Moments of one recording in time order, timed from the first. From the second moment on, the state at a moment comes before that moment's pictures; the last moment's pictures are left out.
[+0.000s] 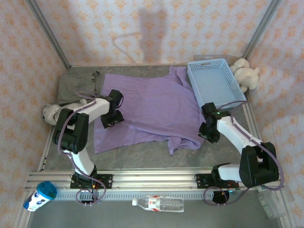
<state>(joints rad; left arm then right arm) -0.22 1.74 1.09 -0.81 -0.12 -0.76 0.23 1.29 0.79 -0.97 0.02 0.74</state>
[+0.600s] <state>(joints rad) -0.24 1.58 0.96 -0.82 -0.11 -0.74 0.86 1.56 0.92 -0.86 -0.05 0.80</state>
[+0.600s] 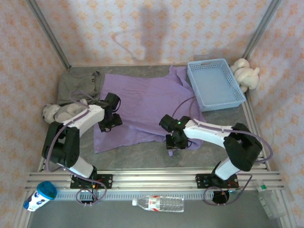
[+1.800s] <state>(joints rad) -0.24 1.72 1.00 -0.75 -0.11 -0.71 0.78 1.38 0.90 -1.08 0.04 0.93</state>
